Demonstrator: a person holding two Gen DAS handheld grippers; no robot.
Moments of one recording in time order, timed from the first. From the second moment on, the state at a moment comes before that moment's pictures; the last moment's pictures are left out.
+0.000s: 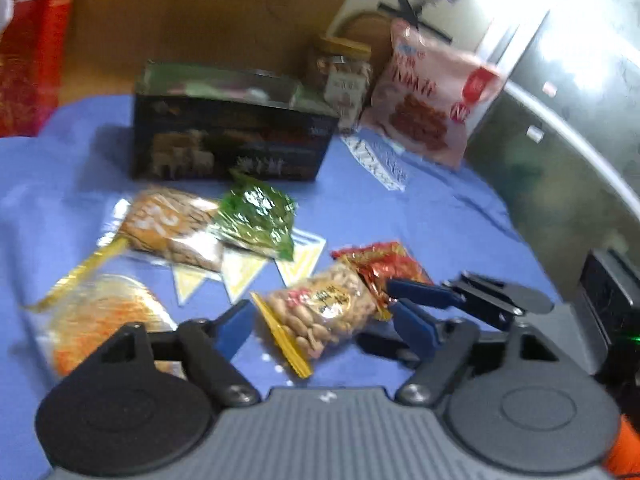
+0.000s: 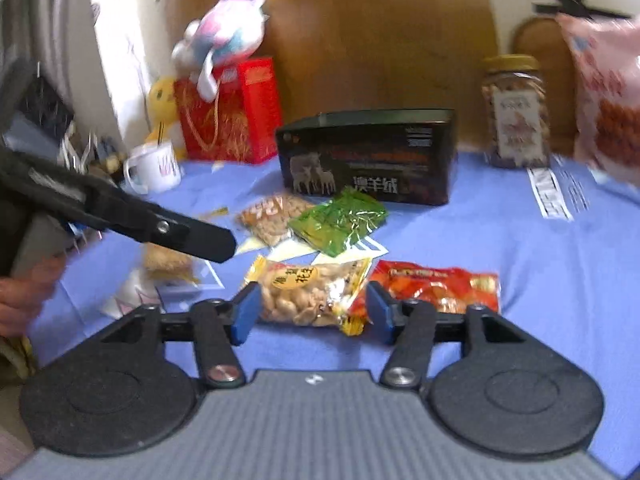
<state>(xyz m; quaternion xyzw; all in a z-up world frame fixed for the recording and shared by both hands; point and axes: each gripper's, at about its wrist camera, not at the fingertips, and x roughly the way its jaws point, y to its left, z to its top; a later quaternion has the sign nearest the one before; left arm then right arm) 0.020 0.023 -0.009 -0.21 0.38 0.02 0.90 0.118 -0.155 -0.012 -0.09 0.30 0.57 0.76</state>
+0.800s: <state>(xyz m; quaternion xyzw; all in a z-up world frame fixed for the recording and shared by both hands) 0.117 0.108 0.066 -0.18 0.28 0.07 0.94 0.194 -0.033 0.043 -0.09 0.19 0.54 0.82</state>
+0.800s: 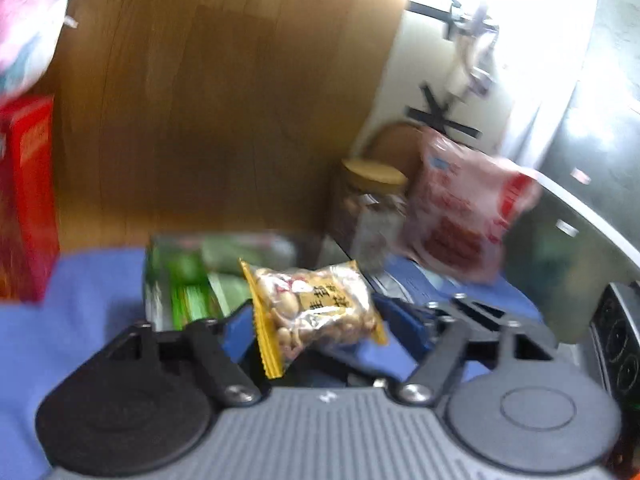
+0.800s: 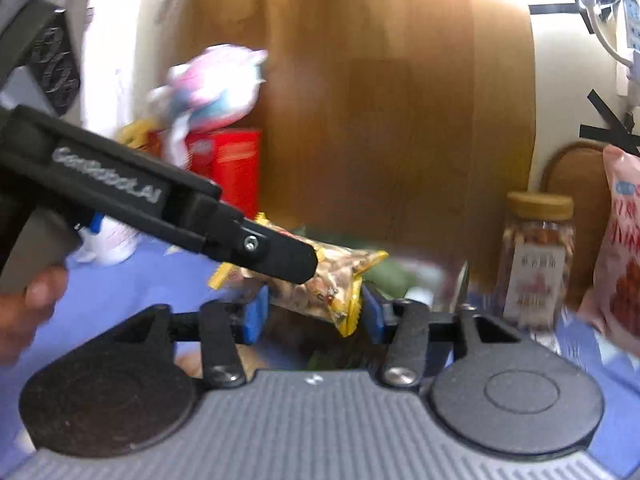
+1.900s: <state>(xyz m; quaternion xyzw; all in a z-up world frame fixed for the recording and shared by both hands) -0.038 0.105 -0.008 -0.29 0.31 0.10 0.90 0.074 -0.137 -0.008 -0.08 0.33 0.61 0.72</state>
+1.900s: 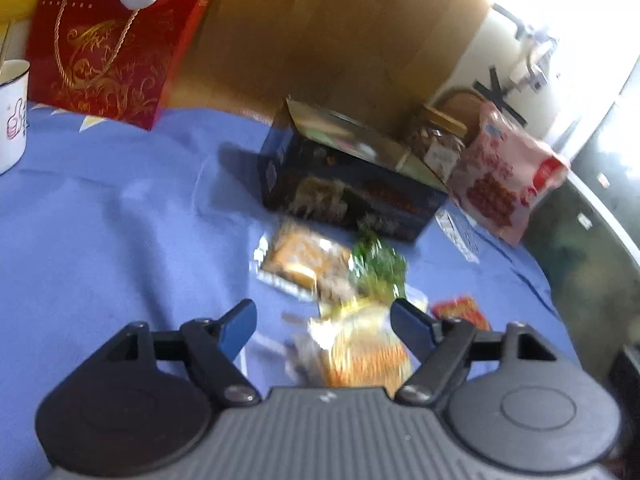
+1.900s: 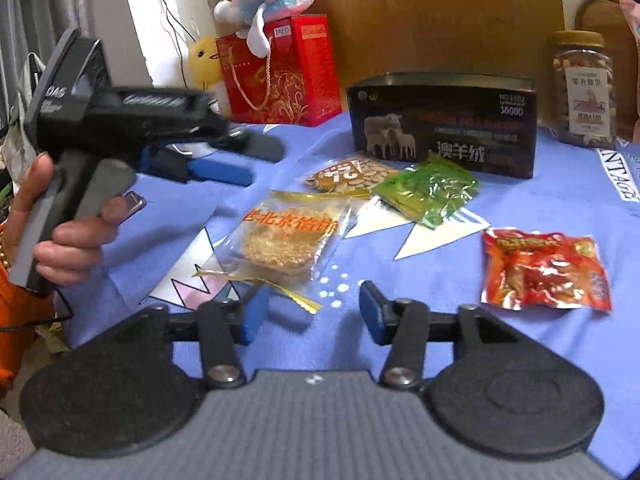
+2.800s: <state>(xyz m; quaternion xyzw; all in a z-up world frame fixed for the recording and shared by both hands) 0.133 0.159 0.044 -0.16 0.30 0.19 0.92 0.218 0.014 0.035 -0.06 0.28 0.57 0.77</state>
